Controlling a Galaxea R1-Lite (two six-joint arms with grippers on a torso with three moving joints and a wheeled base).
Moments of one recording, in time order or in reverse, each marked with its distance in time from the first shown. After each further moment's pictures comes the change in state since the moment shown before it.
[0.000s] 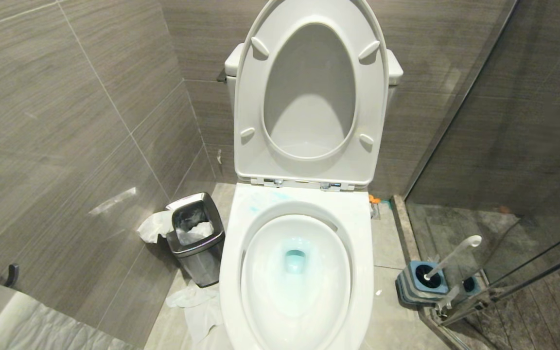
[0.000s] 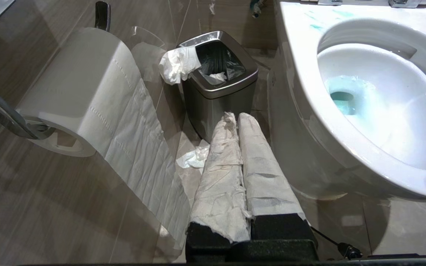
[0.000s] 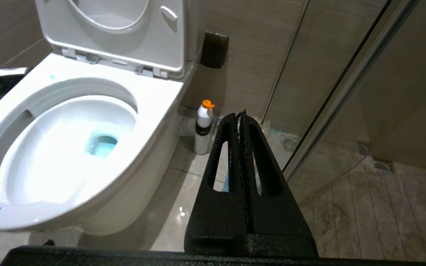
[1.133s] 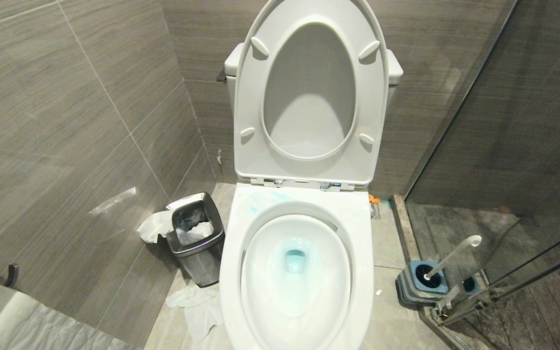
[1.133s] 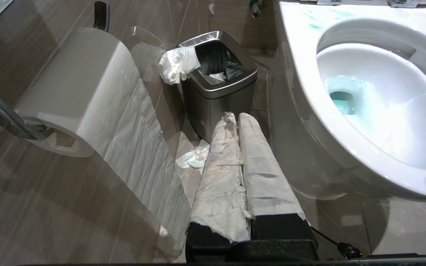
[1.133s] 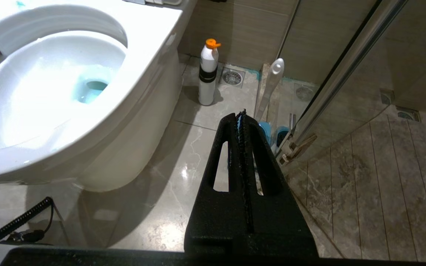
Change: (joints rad) left arm 0.000 0.000 0.000 0.000 0.000 0.000; right arm 0.001 -0.083 0.412 -0.180 -0.019 0.023
